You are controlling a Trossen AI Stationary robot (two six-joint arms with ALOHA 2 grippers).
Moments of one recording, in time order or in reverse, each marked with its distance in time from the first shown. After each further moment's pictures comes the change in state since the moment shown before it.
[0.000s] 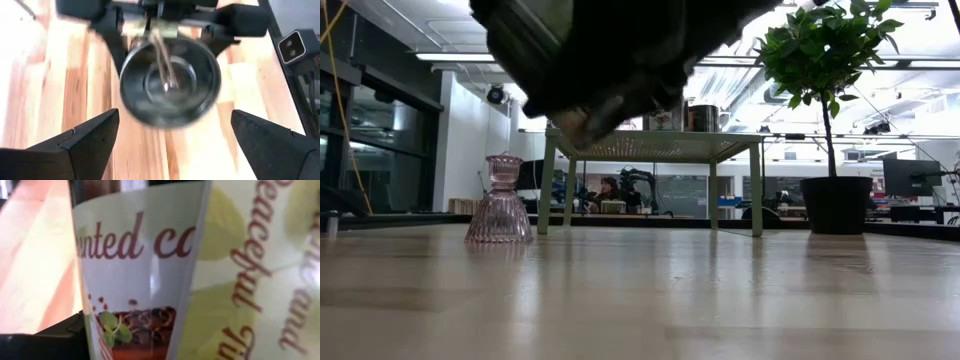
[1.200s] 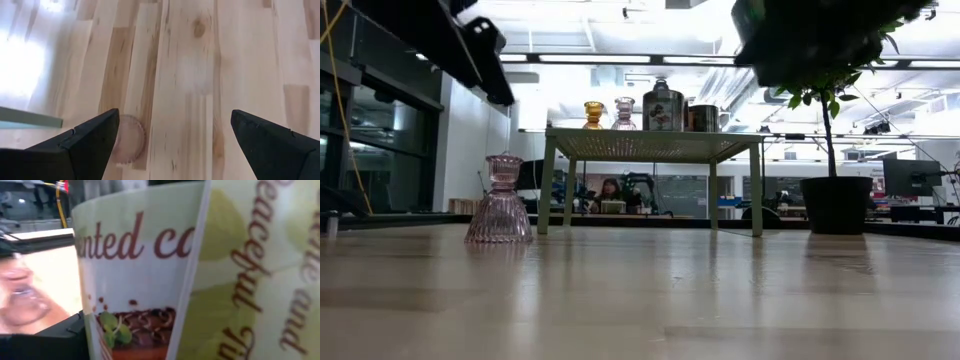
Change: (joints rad) left arm 0.000 -0.044 -0.157 -0.024 -0.182 -0.125; right arm 0.133 -0.551 -0.483 -0.420 0.901 0.617
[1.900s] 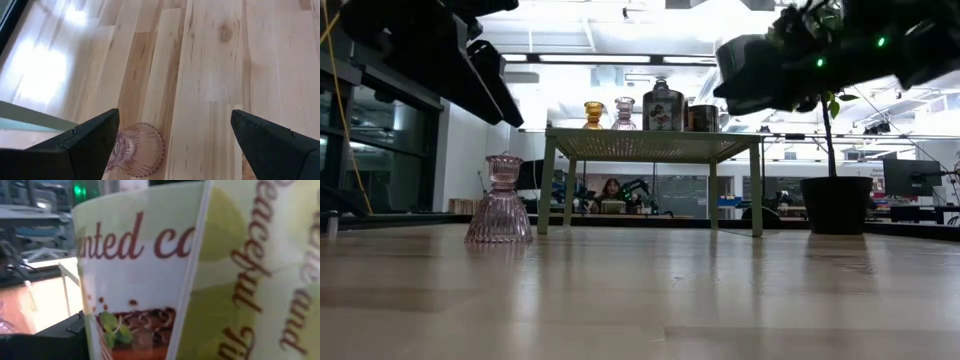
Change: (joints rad) left arm 0.000 0.000 -0.125 0.161 -0.124 0.017; right arm -0.478 -0.186 -0.500 1.306 -0.628 -0.897
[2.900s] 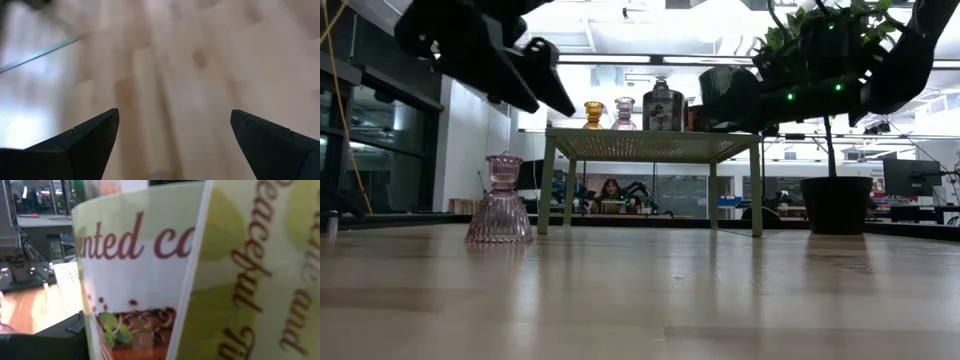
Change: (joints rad) left arm 0.208 -0.013 -0.002 0.202 0.314 0.508; right arm -0.406 0.137 0.005 0.160 -0.592 0.033
